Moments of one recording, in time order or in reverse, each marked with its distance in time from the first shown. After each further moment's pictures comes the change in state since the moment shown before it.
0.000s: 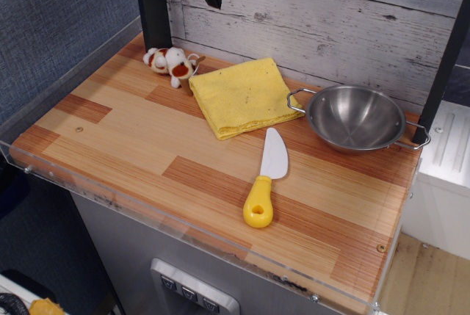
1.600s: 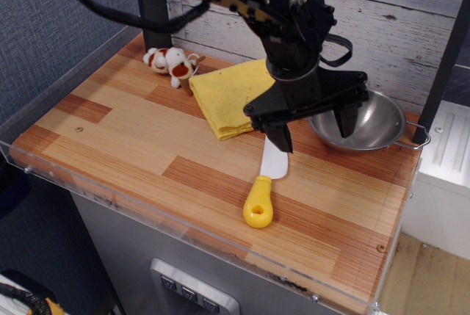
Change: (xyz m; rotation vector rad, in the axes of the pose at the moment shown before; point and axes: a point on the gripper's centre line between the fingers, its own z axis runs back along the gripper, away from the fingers) arm -0.113 -0.048 -0.081 -0.094 0.000 0.107
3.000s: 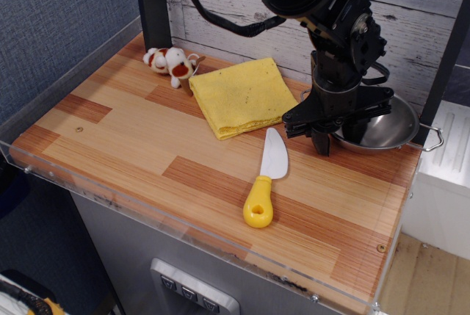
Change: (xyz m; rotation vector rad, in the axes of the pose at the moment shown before) arm 0.009 -0.021 -0.052 0.111 0.008 0.067
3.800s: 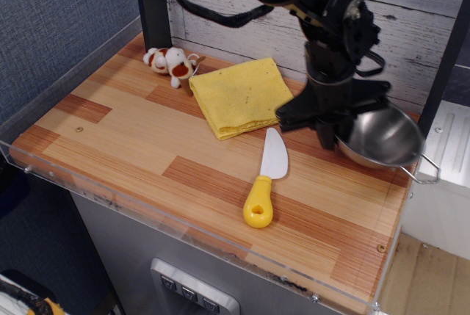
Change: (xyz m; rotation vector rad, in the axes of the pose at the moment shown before) arm -0.009 0.002 0.018 -0.010 0.013 -0.033
